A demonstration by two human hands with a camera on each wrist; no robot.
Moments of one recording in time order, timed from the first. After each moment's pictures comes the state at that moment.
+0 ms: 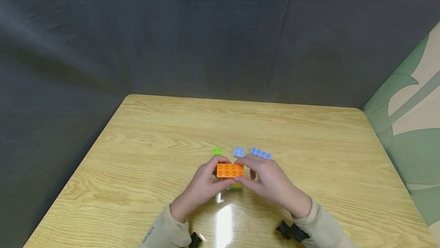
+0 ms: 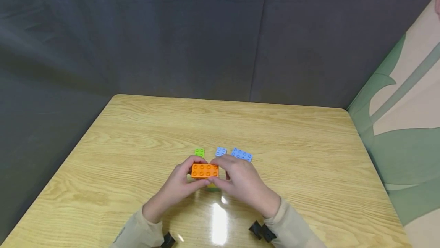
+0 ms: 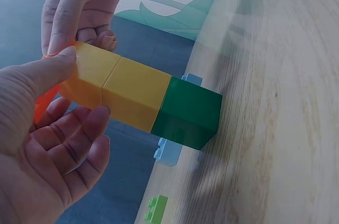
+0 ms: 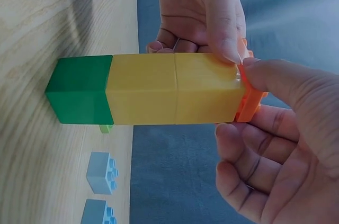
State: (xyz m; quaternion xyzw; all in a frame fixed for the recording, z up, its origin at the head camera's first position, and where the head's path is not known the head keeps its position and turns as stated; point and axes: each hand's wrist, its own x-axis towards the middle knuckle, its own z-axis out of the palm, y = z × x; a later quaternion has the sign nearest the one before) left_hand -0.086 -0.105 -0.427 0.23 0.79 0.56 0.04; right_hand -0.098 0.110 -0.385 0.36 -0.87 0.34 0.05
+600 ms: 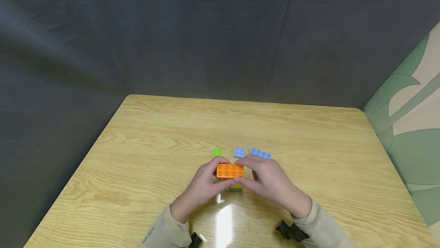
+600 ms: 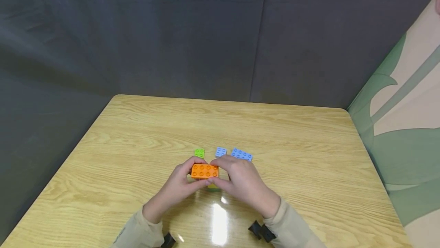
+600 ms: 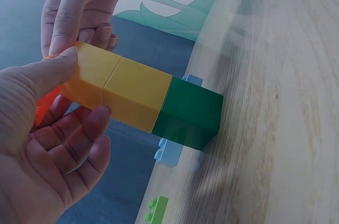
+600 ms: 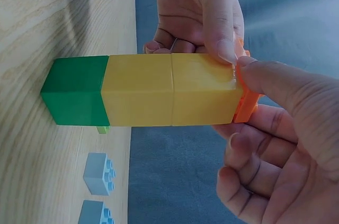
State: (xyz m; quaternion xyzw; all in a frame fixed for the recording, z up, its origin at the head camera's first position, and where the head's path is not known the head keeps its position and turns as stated) left_hand -0.086 -0.104 -0.426 0.22 0.80 0.56 0.05; right_hand -0.098 0.110 -0.383 0.36 -0.87 0.32 0.06
